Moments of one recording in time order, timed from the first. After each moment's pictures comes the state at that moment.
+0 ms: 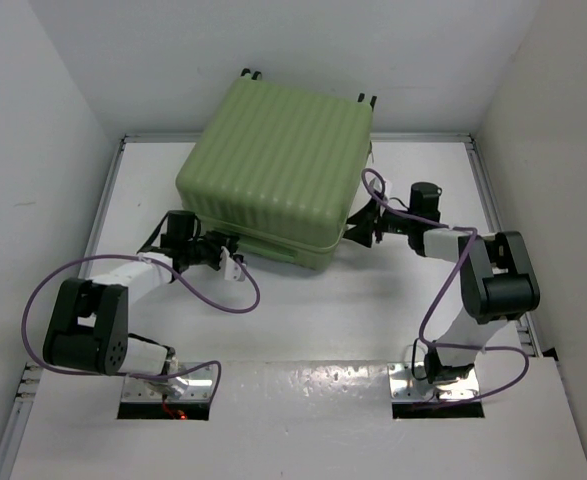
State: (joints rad) left arm -0.15 1.38 0.60 -0.02 0.71 1.63; right arm 0.07 1.70 0.72 0.48 -1.12 -0.35
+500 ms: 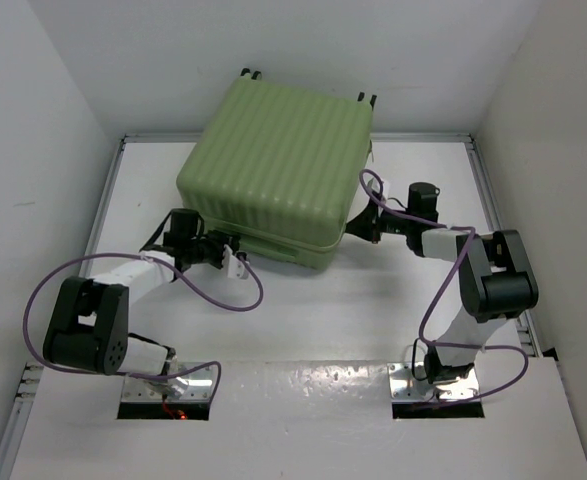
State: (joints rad) left arm -0.18 1.41 0.61 -0.02 0.68 1.59; right arm 0.09 1.72 0.72 0.51 -1.12 -0.33
